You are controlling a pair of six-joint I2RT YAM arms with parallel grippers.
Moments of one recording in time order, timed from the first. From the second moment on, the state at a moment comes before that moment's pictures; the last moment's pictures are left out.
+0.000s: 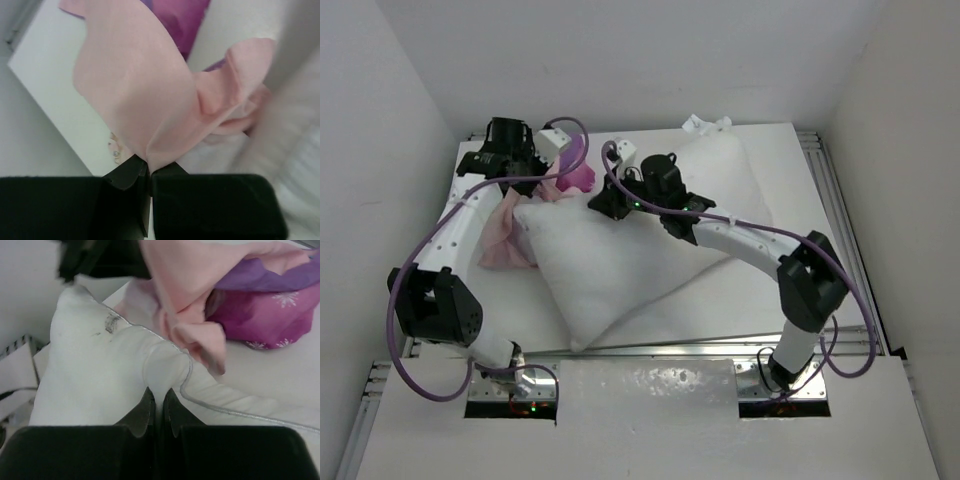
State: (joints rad) left arm -0.10 1.52 1.49 -0.78 0.04 0.61; right arm 0.74 1.72 1.29 0.16 -0.39 0.15
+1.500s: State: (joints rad) left arm 0.10 1.74 1.18 -0.47 -0.08 0.50; right arm 0.65 2.03 1.43 0.28 -0.09 0.31
